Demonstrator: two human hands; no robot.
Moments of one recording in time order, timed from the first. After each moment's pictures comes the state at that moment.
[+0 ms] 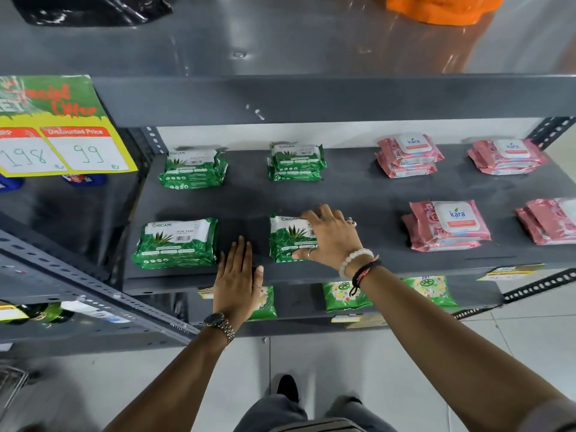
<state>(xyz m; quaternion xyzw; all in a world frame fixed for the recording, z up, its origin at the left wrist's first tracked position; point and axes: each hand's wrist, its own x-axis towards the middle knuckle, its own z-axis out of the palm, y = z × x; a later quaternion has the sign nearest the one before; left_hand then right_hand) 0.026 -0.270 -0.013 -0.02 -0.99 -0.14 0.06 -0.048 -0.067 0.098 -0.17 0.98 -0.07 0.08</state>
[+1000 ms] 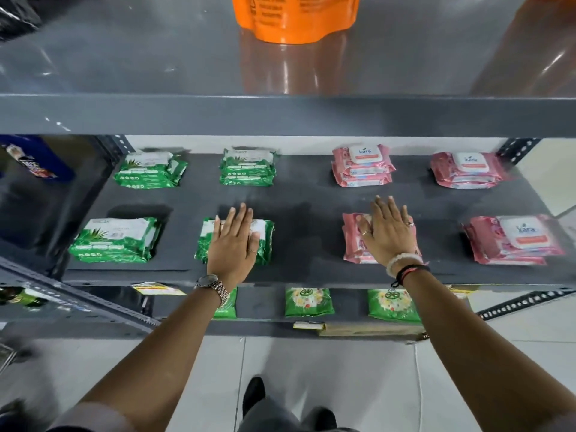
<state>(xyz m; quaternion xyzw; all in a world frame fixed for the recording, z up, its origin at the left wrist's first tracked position) -0.038 -0.135 0.044 -0.01 -0.99 -0.12 0.10 -0.098 0.170 0.081 -0.06 0.99 -0.08 0.00</state>
